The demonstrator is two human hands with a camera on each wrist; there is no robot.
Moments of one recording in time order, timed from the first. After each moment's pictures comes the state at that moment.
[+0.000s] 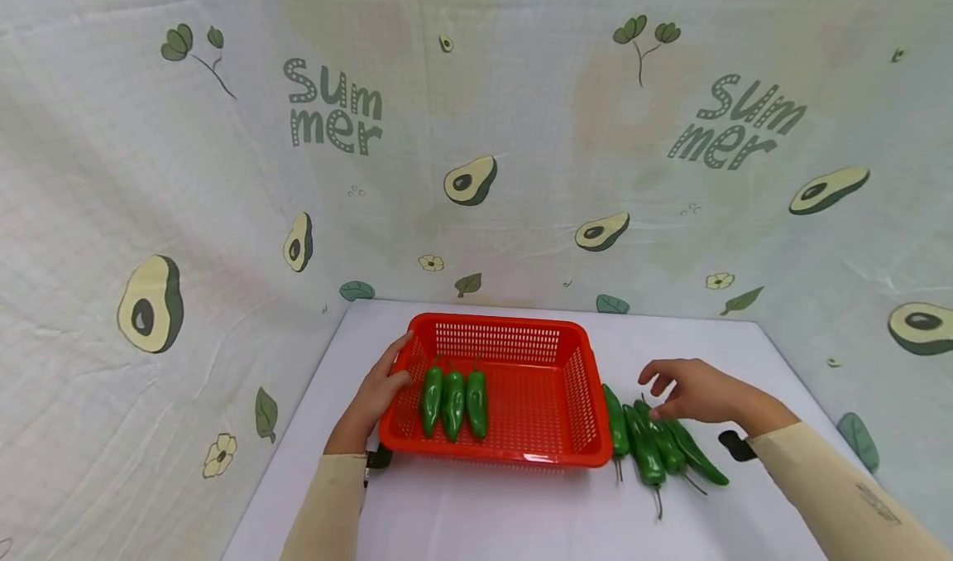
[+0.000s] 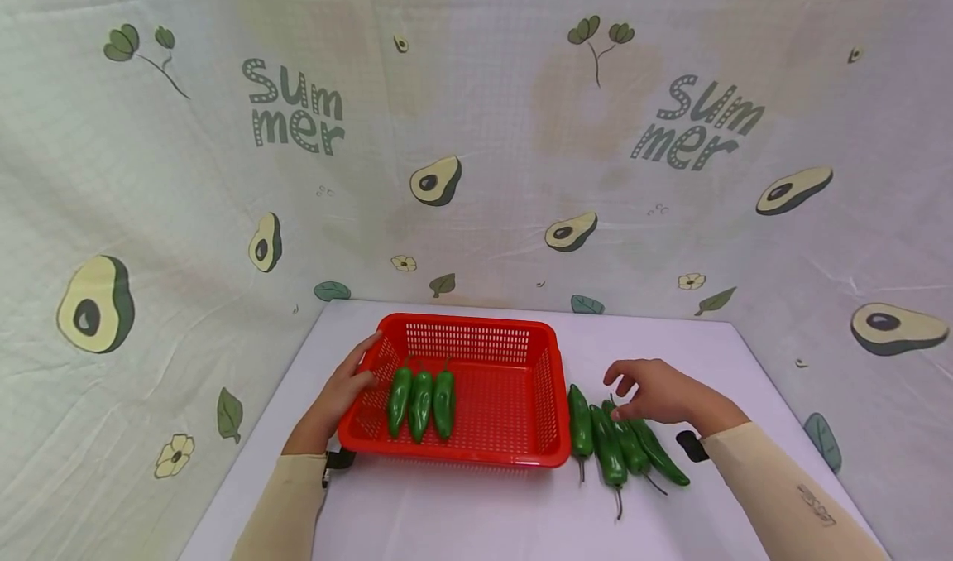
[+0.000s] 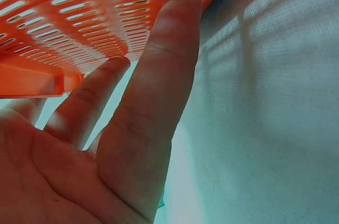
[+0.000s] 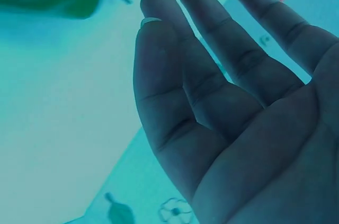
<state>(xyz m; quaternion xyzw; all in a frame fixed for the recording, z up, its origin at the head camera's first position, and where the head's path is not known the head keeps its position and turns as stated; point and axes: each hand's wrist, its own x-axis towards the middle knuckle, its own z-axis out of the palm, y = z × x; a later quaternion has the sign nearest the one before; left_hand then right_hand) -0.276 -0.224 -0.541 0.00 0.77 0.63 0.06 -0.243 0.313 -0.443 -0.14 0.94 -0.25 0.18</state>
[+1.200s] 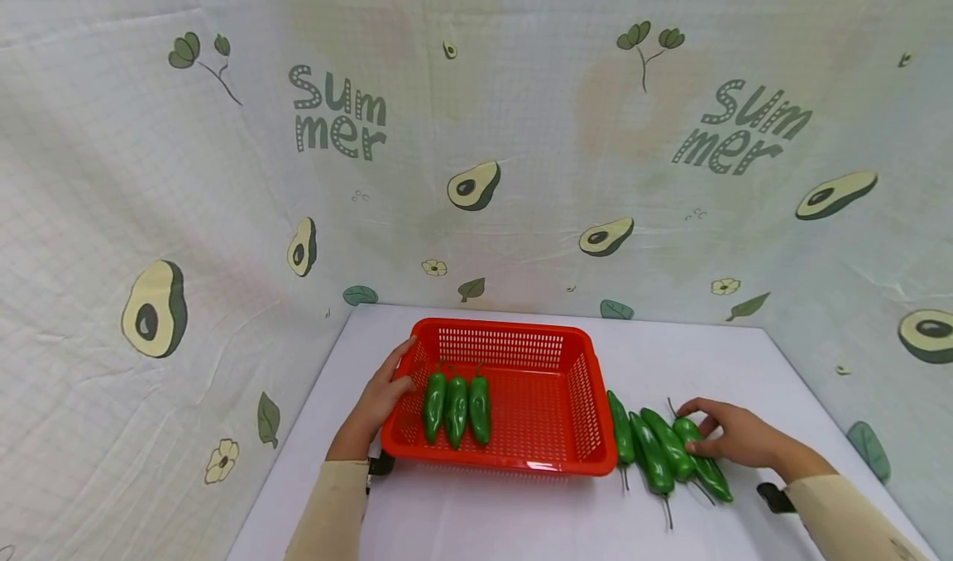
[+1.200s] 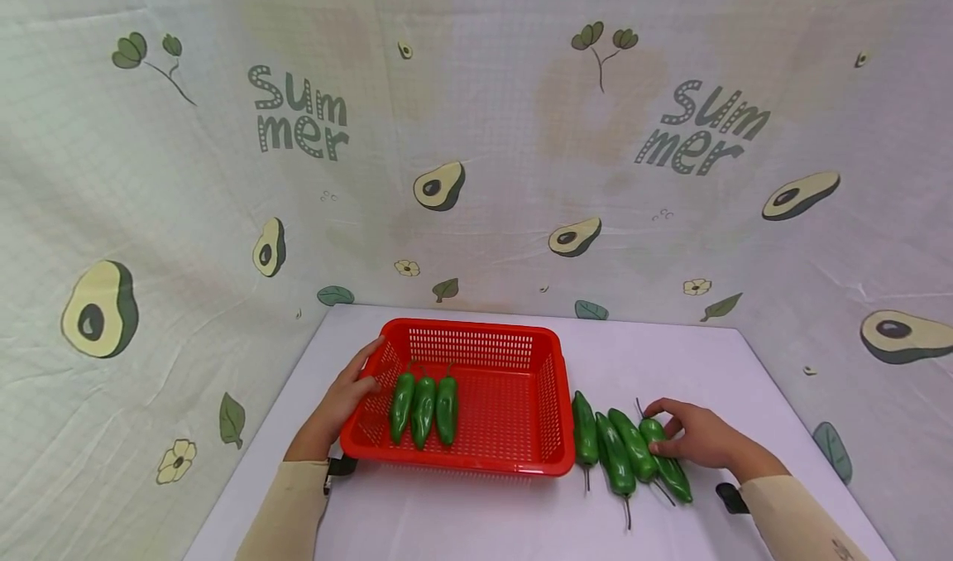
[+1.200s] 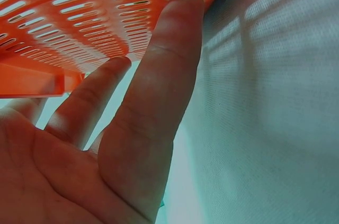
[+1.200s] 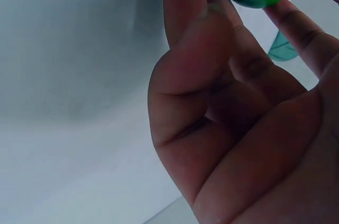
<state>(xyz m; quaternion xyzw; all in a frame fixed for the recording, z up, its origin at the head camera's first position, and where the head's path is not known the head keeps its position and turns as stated) -0.273 -0.222 -0.540 0.00 0.77 0.63 0.05 -0.230 0.383 -0.516 -0.09 0.95 -0.25 0.17</state>
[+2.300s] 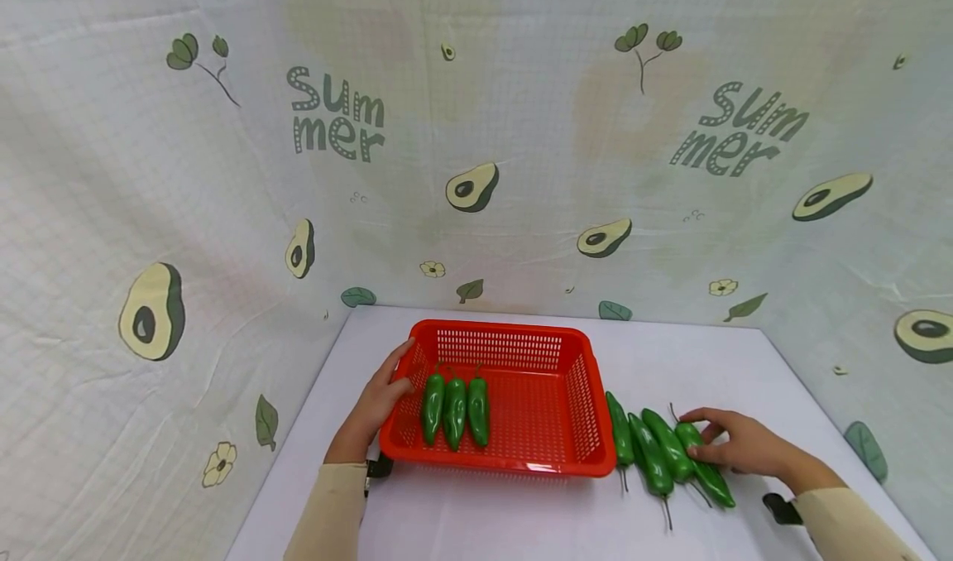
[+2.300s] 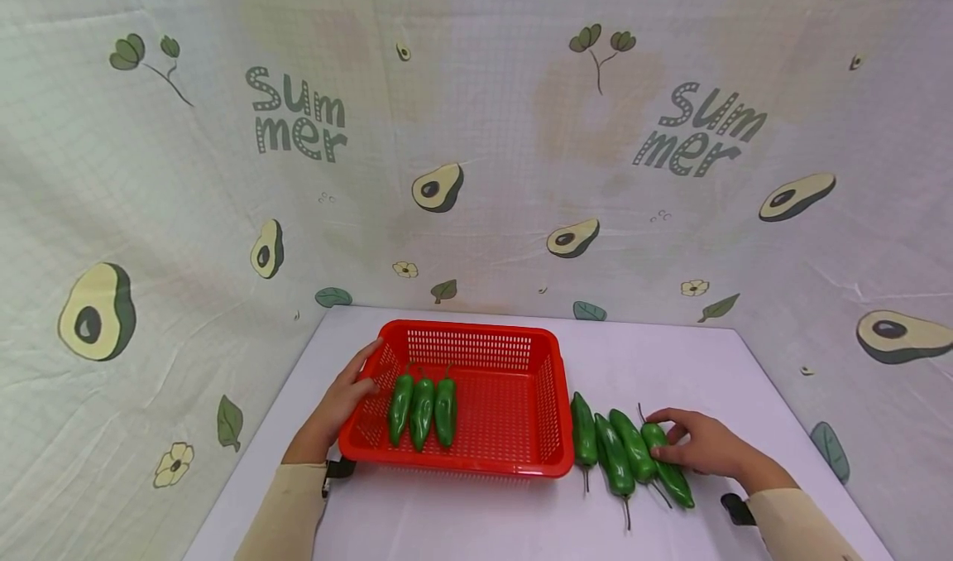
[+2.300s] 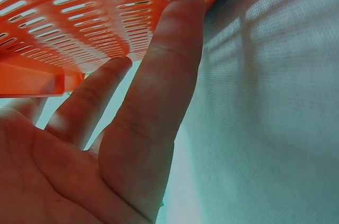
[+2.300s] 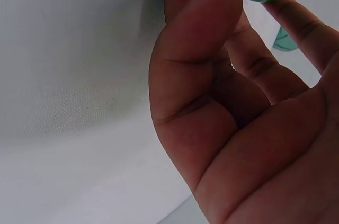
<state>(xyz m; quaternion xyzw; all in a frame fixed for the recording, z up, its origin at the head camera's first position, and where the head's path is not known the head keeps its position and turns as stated) -0.274 -0.224 -0.541 0.00 0.77 0.63 0.05 -0.217 0.388 -0.520 -0.06 0.93 -0.31 0.19</state>
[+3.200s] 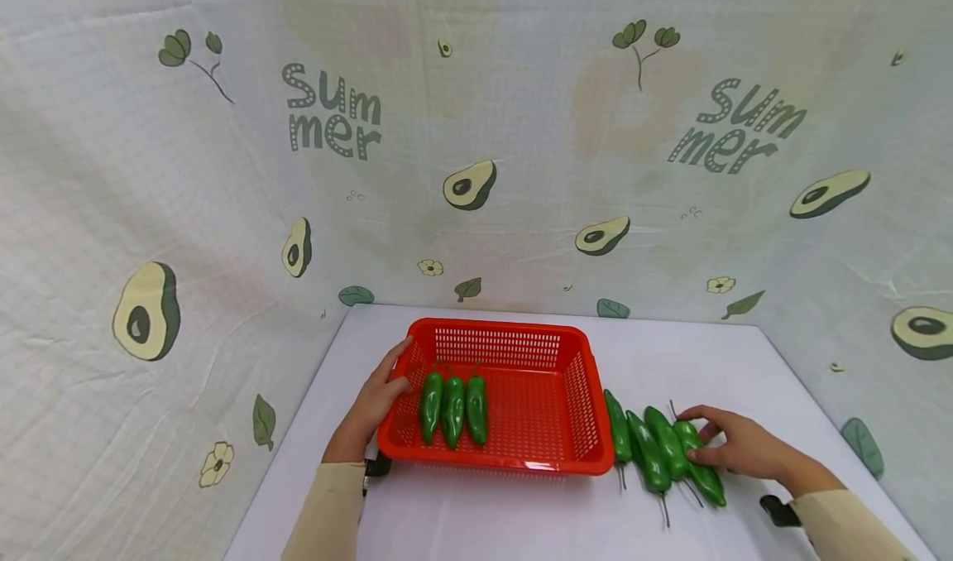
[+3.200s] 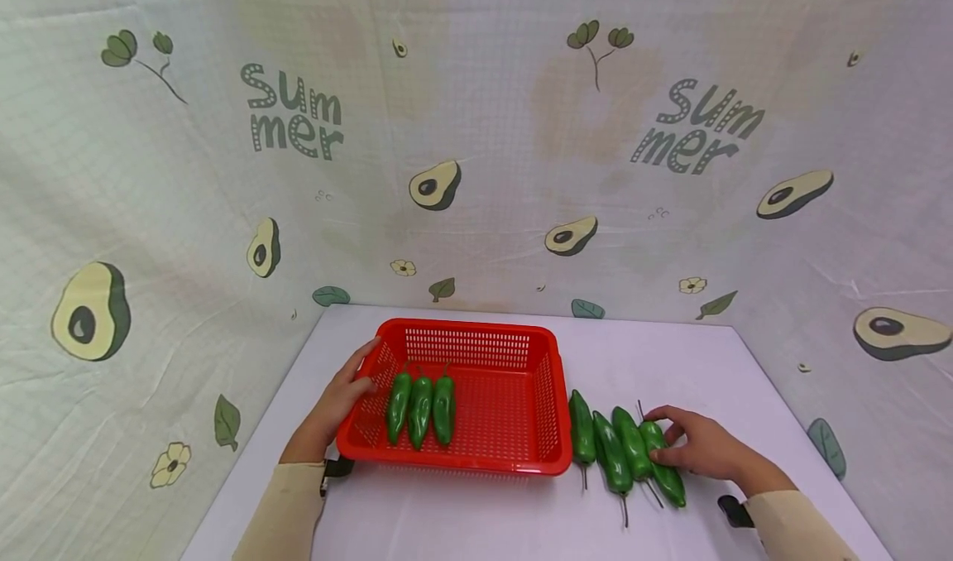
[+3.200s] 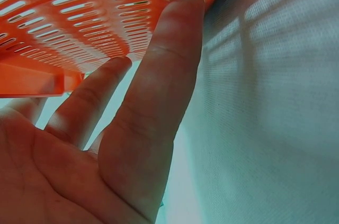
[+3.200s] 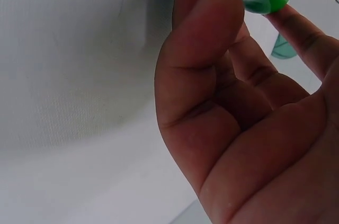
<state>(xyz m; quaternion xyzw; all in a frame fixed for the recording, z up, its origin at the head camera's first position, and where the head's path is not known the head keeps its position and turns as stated) -0.274 -0.223 -0.539 0.00 0.77 0.64 0.06 -0.216 0.389 -0.526 -0.07 0.94 -0.28 0.17</state>
